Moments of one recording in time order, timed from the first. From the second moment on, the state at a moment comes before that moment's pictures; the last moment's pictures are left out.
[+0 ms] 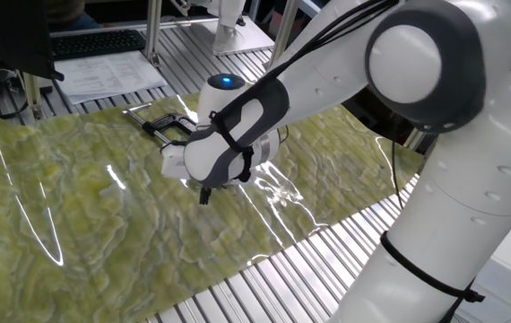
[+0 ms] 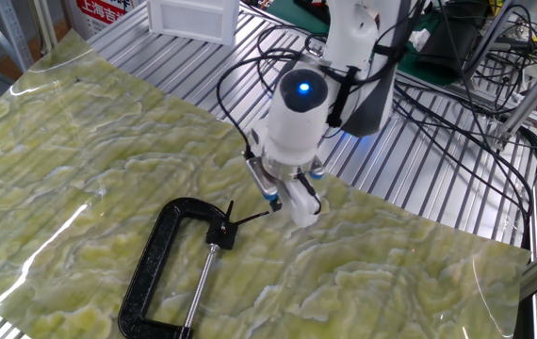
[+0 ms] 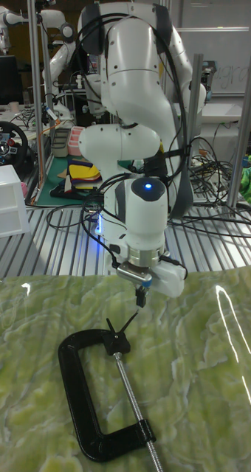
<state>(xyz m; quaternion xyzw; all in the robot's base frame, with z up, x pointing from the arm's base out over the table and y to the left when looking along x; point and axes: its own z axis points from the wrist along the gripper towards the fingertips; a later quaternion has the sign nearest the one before) 0.431 0.056 0.097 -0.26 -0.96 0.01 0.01</state>
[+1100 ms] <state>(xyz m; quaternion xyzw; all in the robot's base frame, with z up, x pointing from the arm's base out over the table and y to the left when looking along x) 0.424 0.016 0.080 -0.20 -0.98 0.03 -0.01</state>
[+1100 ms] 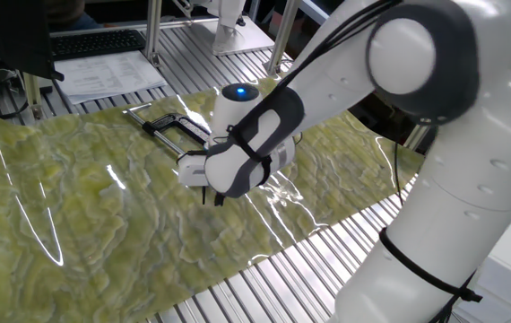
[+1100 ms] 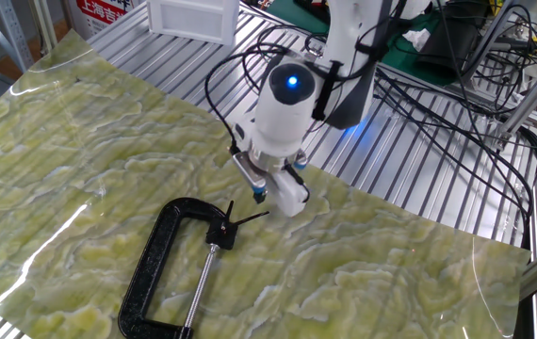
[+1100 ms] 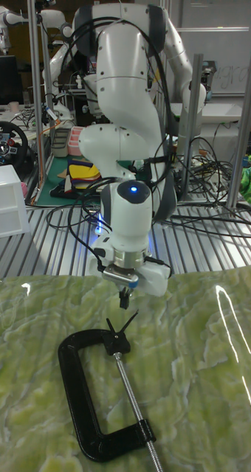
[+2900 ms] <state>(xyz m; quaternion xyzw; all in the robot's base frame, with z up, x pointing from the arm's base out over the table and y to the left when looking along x) 0.499 0.063 0.086 -0.28 -0.96 0.01 -0.02</state>
